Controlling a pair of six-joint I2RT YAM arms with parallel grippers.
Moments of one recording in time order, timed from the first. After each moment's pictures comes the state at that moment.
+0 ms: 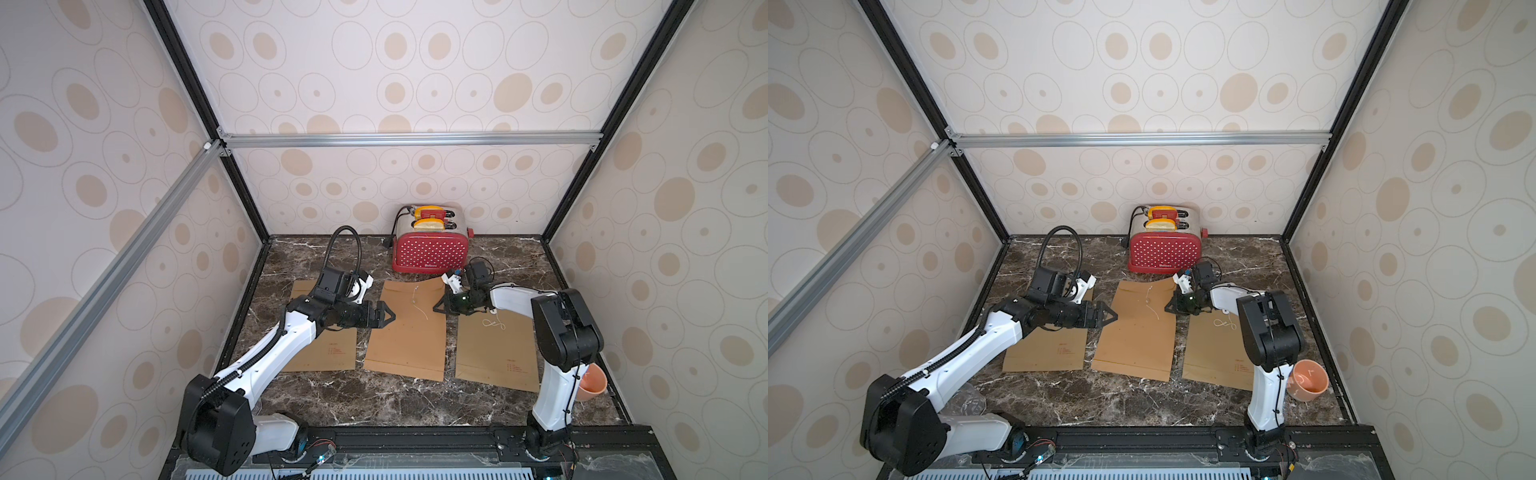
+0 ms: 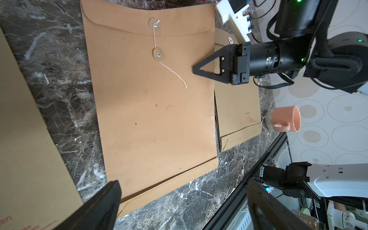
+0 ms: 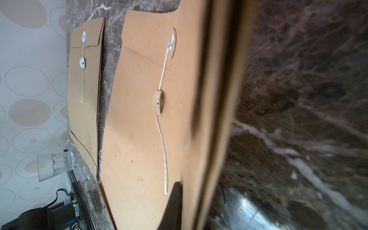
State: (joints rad) left arm -0.40 1.31 0.99 -0.59 0.50 -0.37; right arm 0.38 1.94 1.16 -0.27 -0.63 0.30
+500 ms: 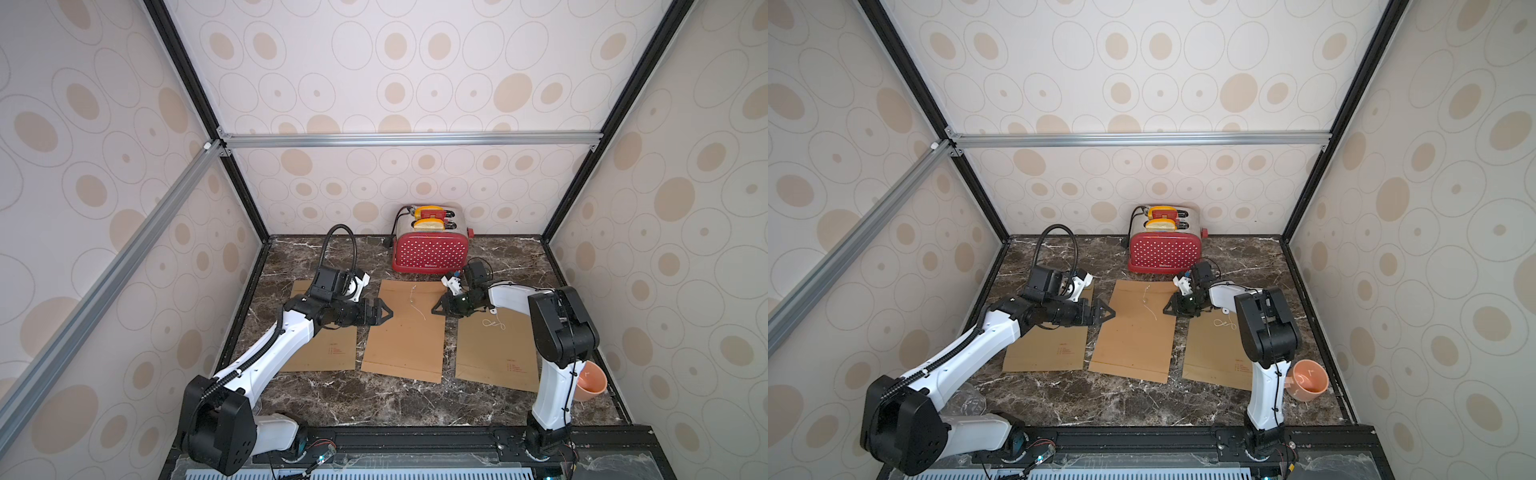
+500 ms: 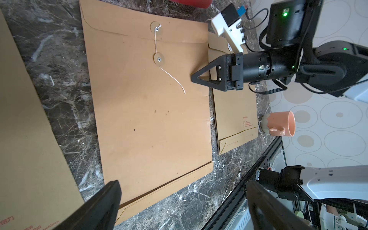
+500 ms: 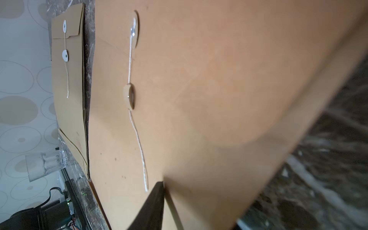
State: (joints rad) left arm -0.37 1.31 0.99 -0.58 0.53 -0.38; right arm 0.38 1.97 1.19 -0.35 -0.61 0.27
